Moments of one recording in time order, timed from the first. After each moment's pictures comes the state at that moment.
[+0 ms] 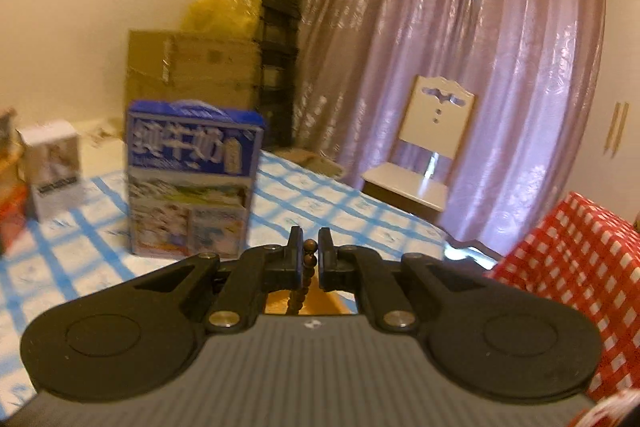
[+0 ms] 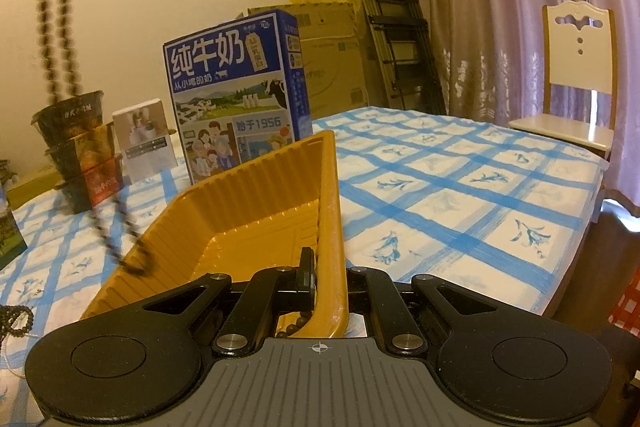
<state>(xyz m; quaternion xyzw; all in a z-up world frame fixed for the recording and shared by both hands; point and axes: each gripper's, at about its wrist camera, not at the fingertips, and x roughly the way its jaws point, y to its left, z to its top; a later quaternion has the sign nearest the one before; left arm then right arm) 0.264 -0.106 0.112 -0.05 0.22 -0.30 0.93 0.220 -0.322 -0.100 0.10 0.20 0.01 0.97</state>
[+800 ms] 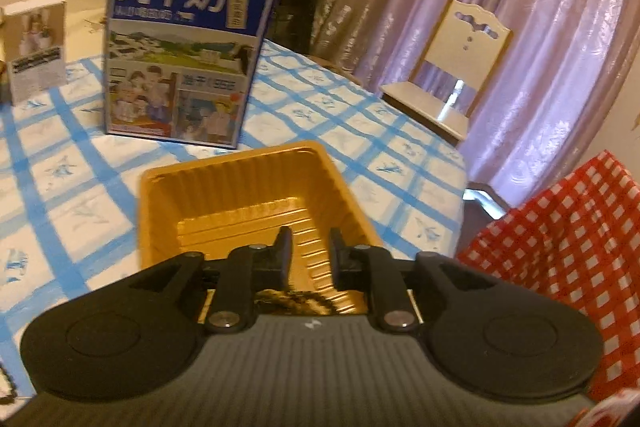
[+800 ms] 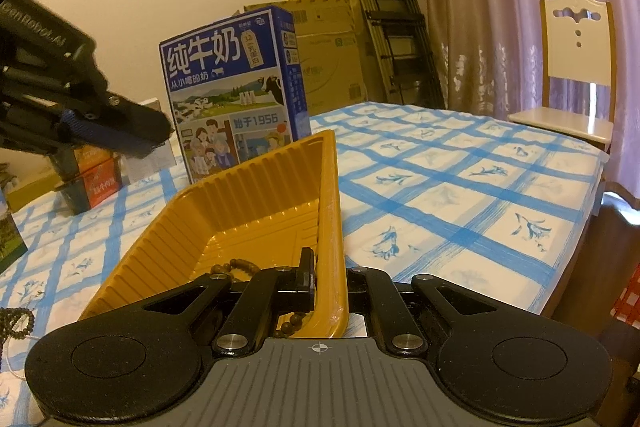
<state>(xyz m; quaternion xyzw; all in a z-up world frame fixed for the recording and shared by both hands) 0.305 -0.141 0.006 -0.05 0.35 -0.27 0.90 0.222 -0.324 -0.100 0.11 0.21 0.01 0.97</state>
